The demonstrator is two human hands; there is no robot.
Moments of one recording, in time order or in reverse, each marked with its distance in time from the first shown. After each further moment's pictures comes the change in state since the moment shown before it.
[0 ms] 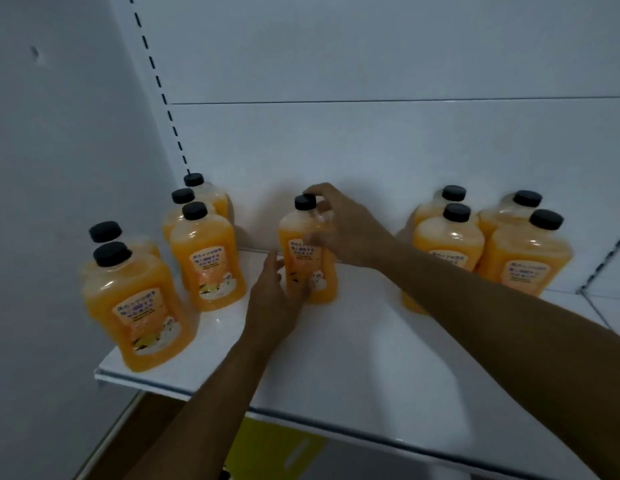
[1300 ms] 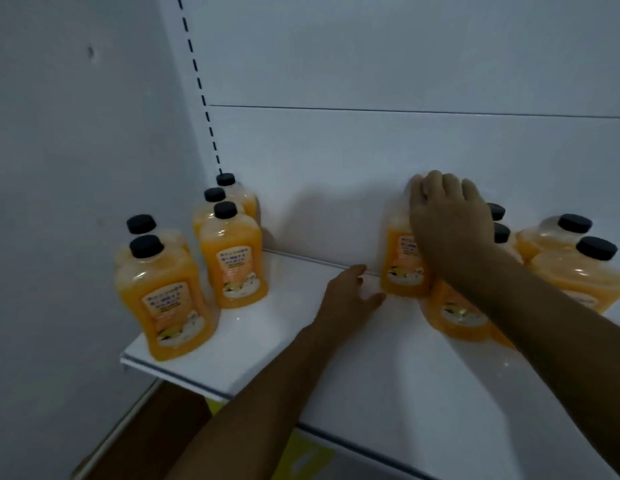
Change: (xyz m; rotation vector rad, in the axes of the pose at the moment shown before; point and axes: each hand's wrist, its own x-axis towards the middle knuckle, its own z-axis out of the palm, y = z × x) left_hand 0.021 0.030 0.067 0.120 -0.214 0.014; right_hand -0.020 0.017 -0.060 -1.420 0.199 0.059
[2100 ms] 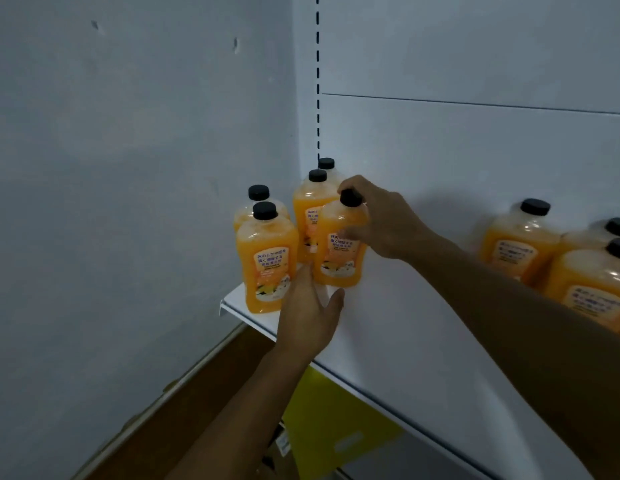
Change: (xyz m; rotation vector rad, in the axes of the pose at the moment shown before) left_hand -0.113 -0.056 -0.109 0.068 0.544 -0.080; right_hand 0.037 -0.146 -0.057 1.298 -0.100 -0.426
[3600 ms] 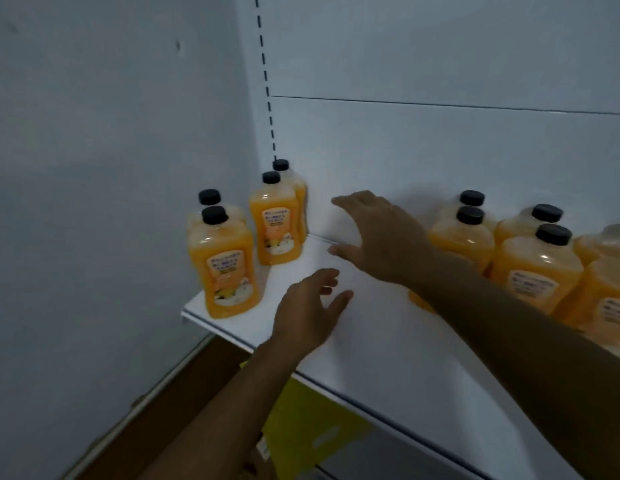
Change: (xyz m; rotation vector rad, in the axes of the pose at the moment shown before) left_hand 0.000 0.026 0.041 0.122 -0.234 0.089; right_hand -0.065 0.003 -0.037 -0.472 0.022 0.020
